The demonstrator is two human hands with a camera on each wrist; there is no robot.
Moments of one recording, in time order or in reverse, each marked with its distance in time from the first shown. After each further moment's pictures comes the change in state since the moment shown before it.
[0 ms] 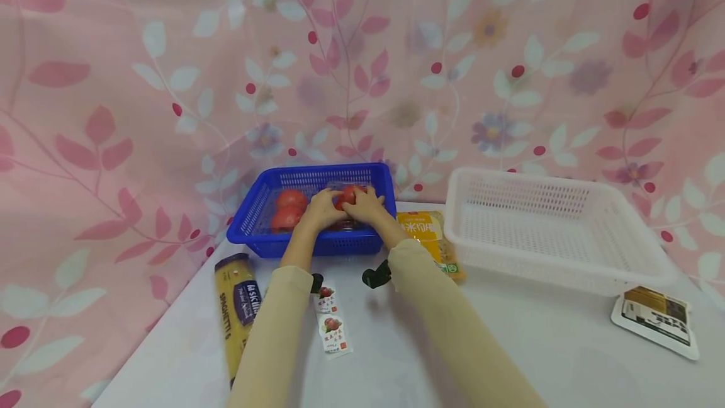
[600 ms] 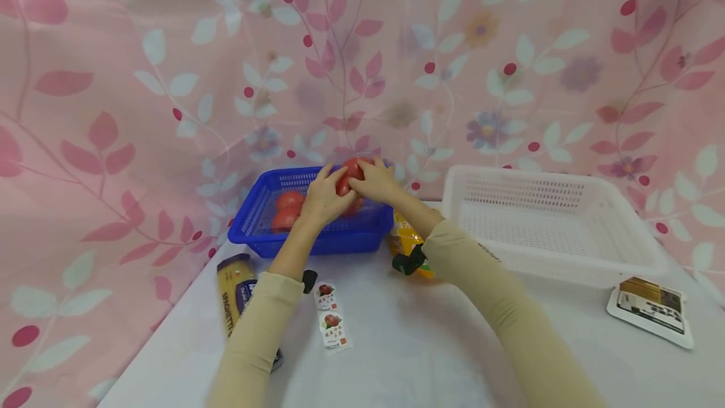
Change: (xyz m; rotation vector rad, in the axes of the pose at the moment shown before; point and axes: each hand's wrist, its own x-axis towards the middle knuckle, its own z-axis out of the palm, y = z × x) left_hand -0.028 0.054 -0.031 0.010 0.243 0.169; right_hand -0.039 -0.024 -0.086 -0.109 0.067 -0.167
